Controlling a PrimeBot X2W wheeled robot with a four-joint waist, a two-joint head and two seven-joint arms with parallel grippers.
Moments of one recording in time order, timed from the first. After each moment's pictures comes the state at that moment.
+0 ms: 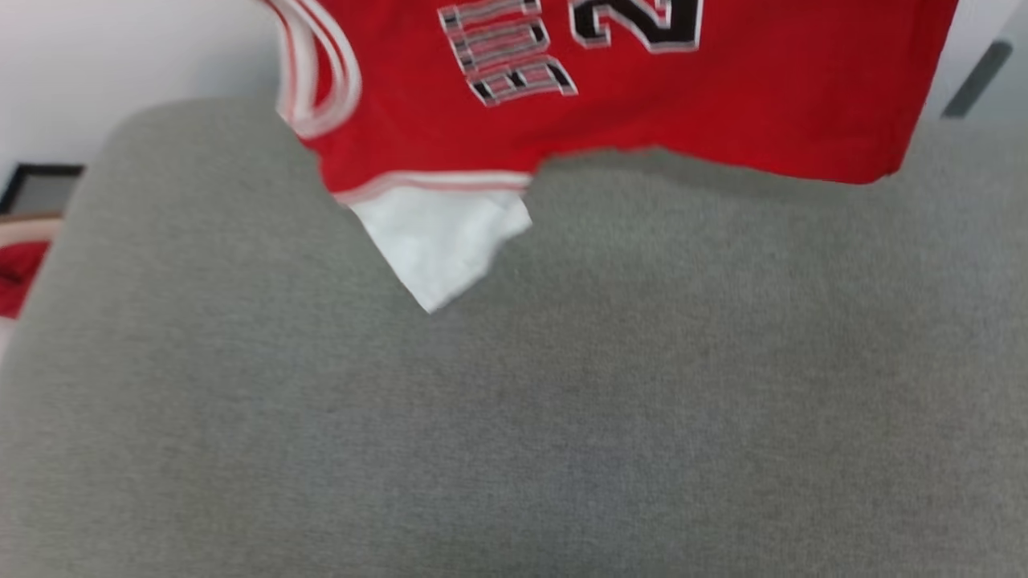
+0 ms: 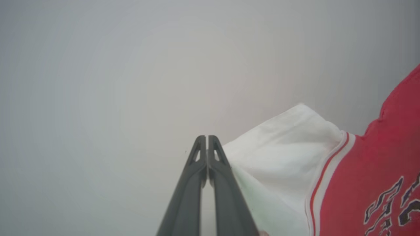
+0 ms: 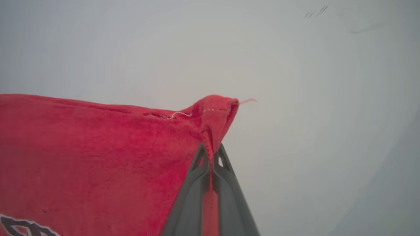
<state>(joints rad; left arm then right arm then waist) -1.72 0.64 -0.89 0.73 -0.80 -0.13 0.17 -1.66 -0.38 0.83 1.07 0.72 0.13 -0.06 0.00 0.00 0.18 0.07</state>
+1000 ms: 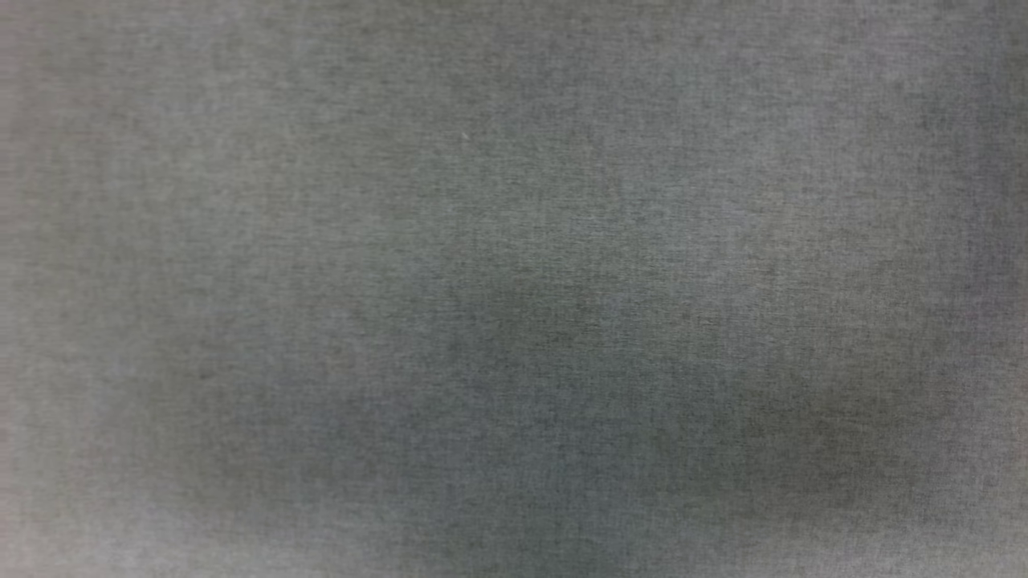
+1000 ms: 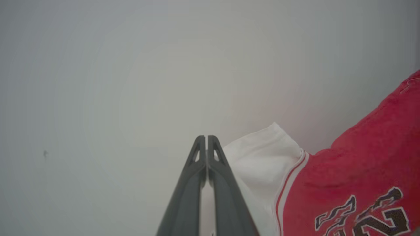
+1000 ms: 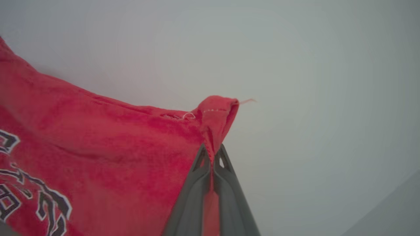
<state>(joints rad) -2.02 0.51 -1.05 0.92 -0.77 -0.13 -0.22 -1.70 -0.33 0.39 1.07 0.22 0.13 -0.26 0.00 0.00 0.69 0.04</state>
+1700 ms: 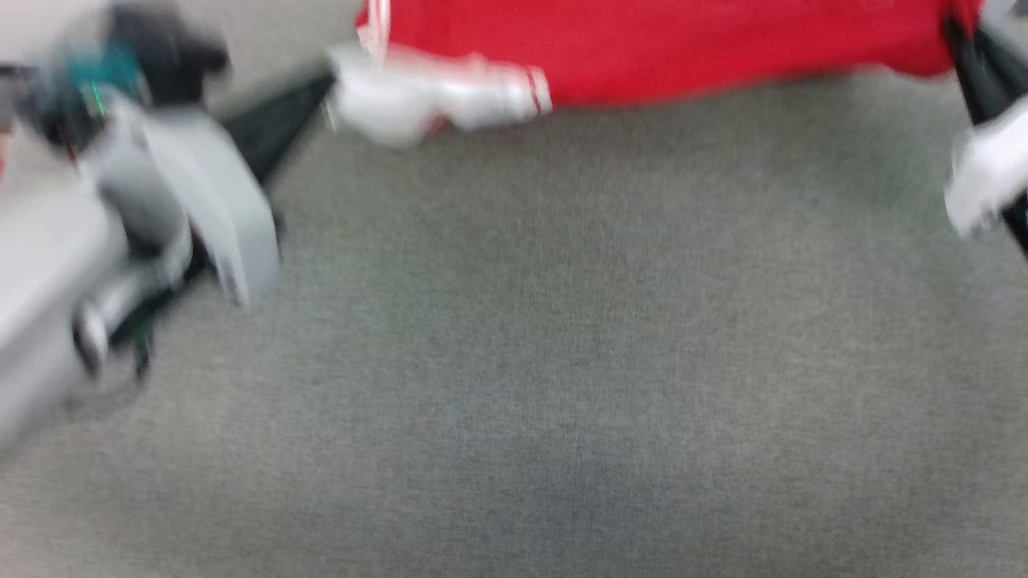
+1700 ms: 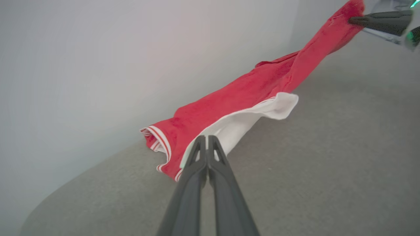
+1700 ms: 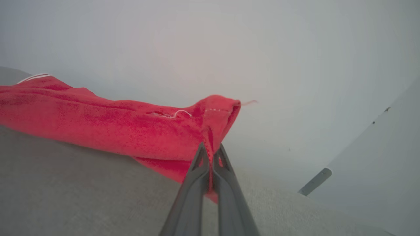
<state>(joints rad) -1.30 0.90 -1.27 0.17 -1.14 -0.02 -0.03 -1.05 -0.53 0.61 0.78 0.55 0.13 -0.20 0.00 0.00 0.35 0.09</state>
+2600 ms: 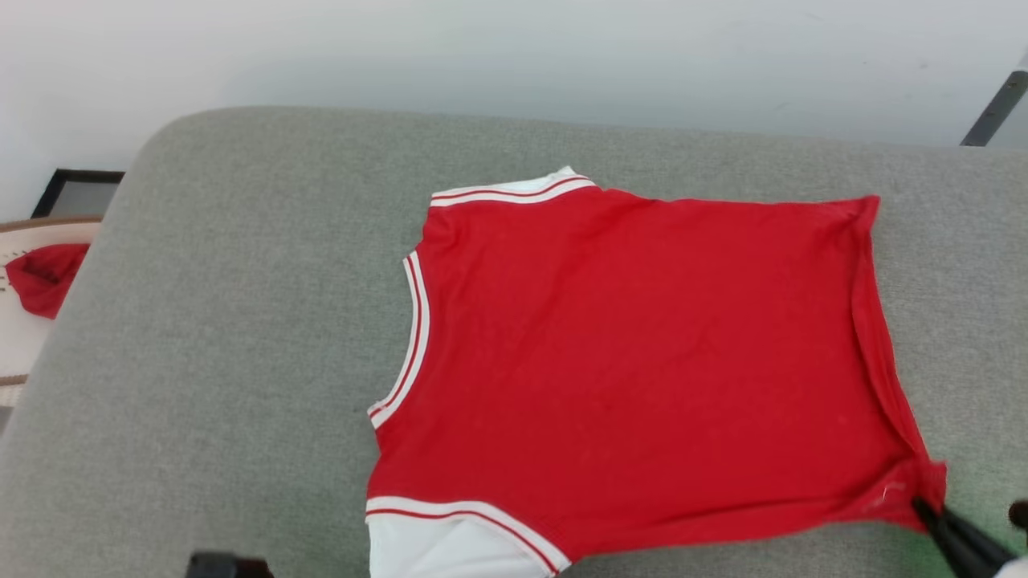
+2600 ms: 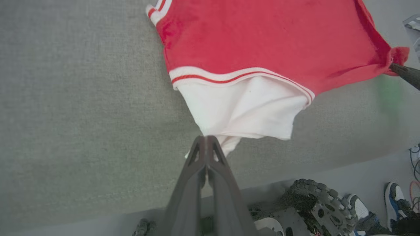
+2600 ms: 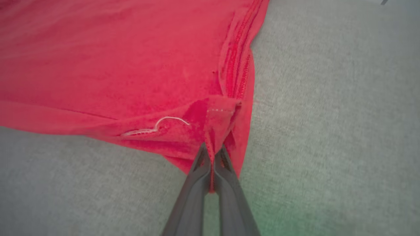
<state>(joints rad) -0.38 1.10 -1.28 -0.41 -1.40 0.49 -0.23 0.03 -0.65 0.30 0.19 0.58 0.13 -0.02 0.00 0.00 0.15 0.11</state>
